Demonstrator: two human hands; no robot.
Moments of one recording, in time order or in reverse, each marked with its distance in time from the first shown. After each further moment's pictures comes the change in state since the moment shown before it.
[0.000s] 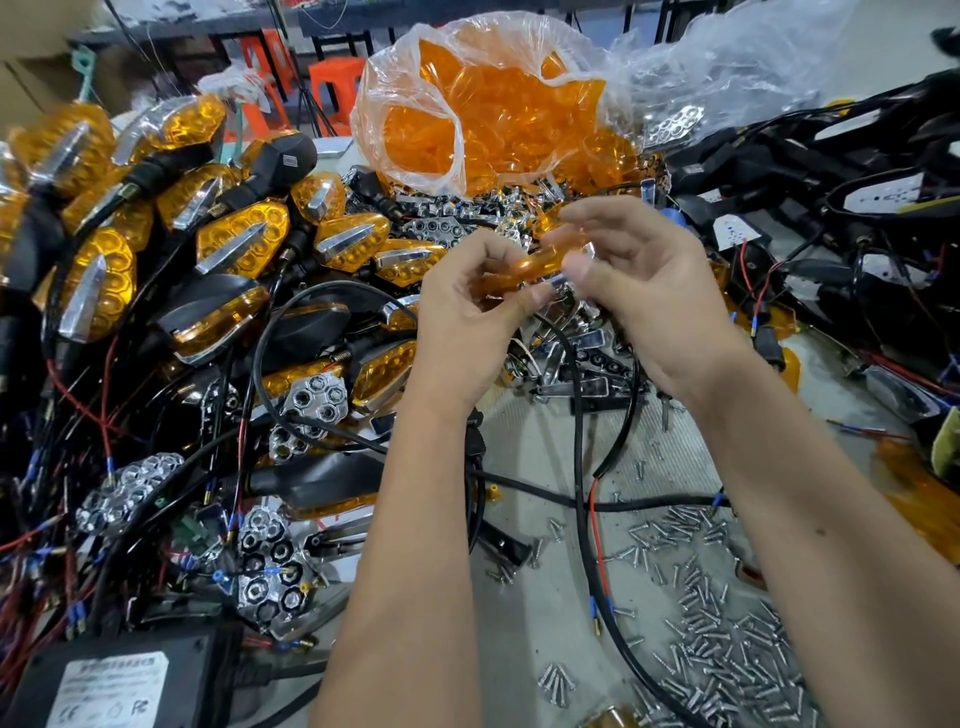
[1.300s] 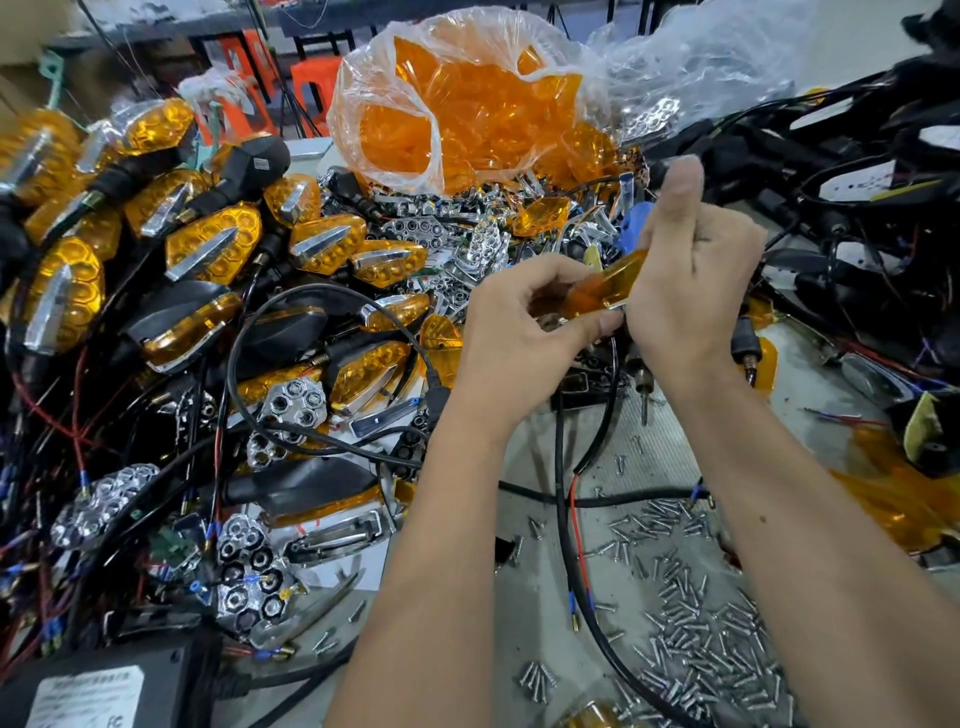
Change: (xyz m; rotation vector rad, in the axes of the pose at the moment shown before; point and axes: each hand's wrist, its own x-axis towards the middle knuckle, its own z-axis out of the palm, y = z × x) left_hand -0.011 0.009 0.047 0.105 -0.088 -0.025; right_hand 0.000 -0.010 0.002 -0.498 0.671 -0.293
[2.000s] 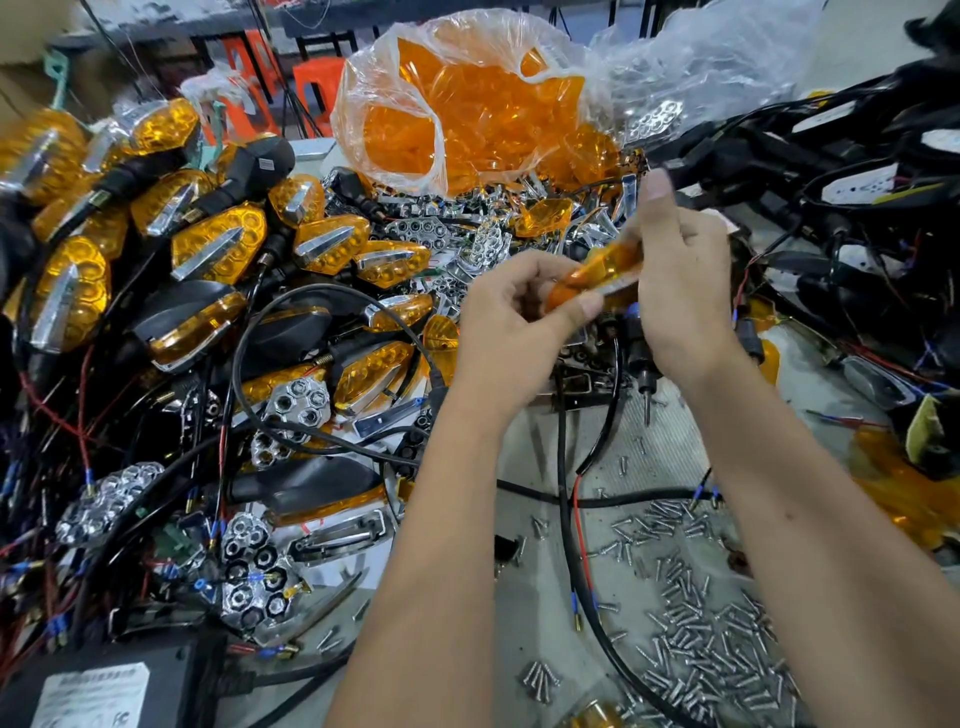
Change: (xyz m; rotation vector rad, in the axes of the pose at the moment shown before) left_hand 0.001 -0.003 -0.004 -0.068 0.071 -0.090; right_hand 0.005 0.012 -0.002 0.143 -0.282 0.265
